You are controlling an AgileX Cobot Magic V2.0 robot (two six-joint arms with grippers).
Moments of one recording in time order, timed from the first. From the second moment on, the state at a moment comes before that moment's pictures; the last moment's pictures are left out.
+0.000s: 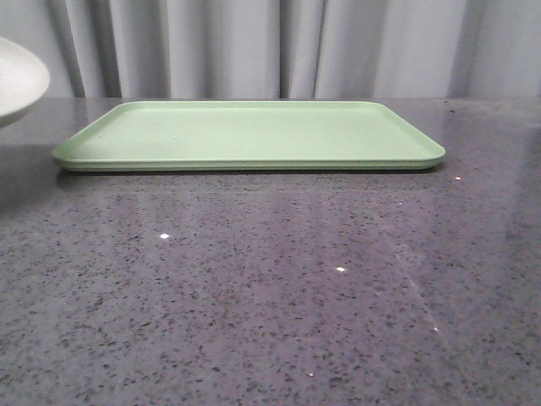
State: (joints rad) left arm 0.41 1.29 -1.23 -0.42 1.12 0.26; right arm 0.04 0.52 -0.53 -0.07 0.65 0.19
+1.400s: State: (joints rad) left arm -0.20 1.93 -1.73 -0.52 0.93 0.03; right arm 0.04 0.52 -0.53 -0.07 0.72 0.19
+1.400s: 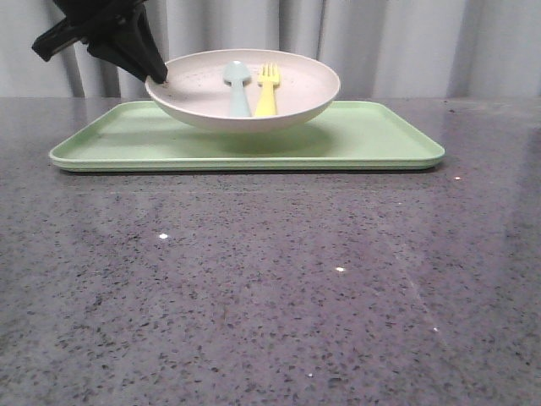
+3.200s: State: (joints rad) left arm -0.20 1.83 -1.72 -0.37 0.87 0.03; right arm 0.04 0.55 -0.56 -0.07 0.65 0.19
